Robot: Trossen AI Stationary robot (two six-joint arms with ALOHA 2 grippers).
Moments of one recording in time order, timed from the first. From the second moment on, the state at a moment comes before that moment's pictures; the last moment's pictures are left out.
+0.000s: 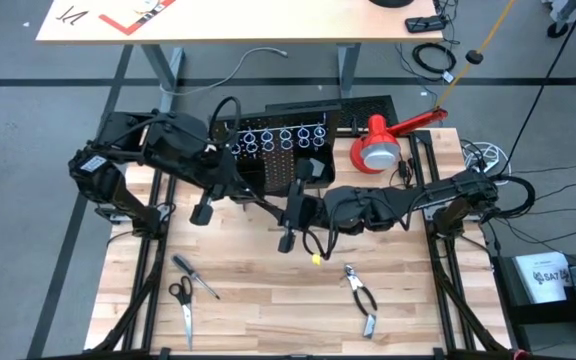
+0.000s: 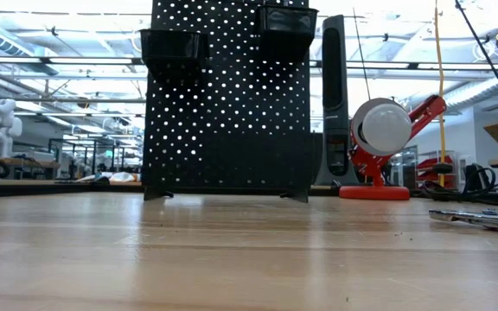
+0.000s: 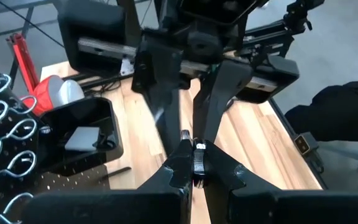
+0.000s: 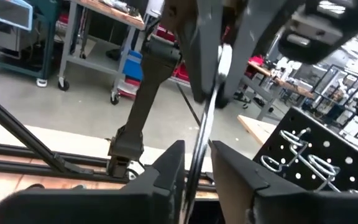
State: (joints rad) left arm -0.09 1.59 2.36 -1.38 0.10 0.19; right arm 0.26 1.74 1.76 -0.07 0.54 -0.31
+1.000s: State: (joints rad) left arm -0.09 1.53 2.36 -1.21 -0.01 0.19; right arm 0.26 1.72 1.76 -0.04 0.59 -0.45
